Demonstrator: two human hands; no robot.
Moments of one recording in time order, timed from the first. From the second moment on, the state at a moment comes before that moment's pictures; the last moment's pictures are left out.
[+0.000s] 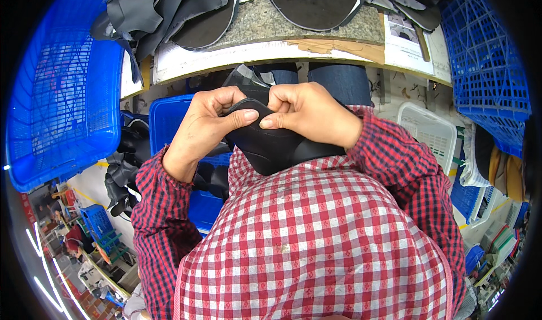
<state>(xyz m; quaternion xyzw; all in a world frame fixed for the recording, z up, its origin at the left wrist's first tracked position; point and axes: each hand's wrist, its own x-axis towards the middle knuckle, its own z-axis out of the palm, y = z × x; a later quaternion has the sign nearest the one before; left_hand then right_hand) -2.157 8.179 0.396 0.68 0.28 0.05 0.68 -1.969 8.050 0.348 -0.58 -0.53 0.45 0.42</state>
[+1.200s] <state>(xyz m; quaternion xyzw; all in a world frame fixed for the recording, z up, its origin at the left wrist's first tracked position) -2.153 8.131 0.370 0.75 0.38 0.35 0.43 -1.956 8.026 0.322 -0.64 -0.48 0.33 0.50</state>
